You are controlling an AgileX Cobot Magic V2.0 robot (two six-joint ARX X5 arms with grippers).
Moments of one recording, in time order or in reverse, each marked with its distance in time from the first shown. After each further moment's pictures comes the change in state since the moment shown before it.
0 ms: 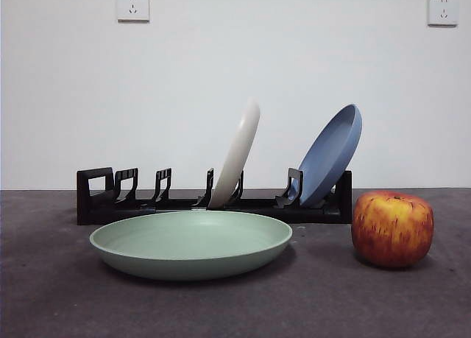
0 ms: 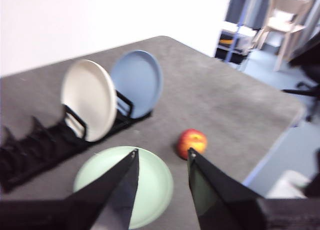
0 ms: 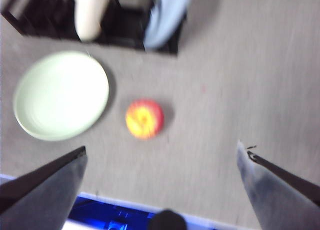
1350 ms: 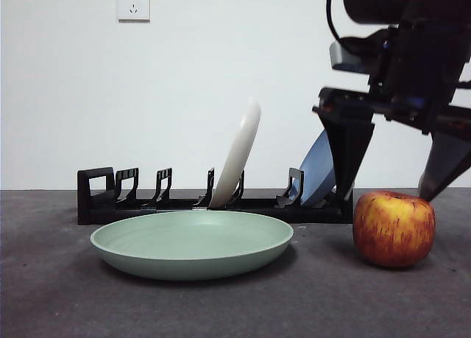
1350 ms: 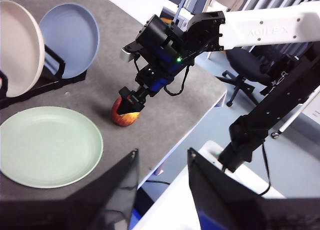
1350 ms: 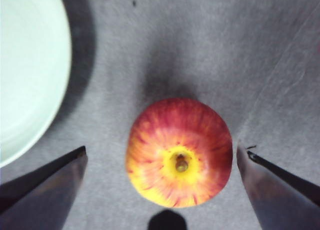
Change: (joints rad) left arm 0.000 -0.074 0.000 -0.117 0.227 -0.183; right arm 0.131 0.658 -0.373 0.626 0.000 0.094
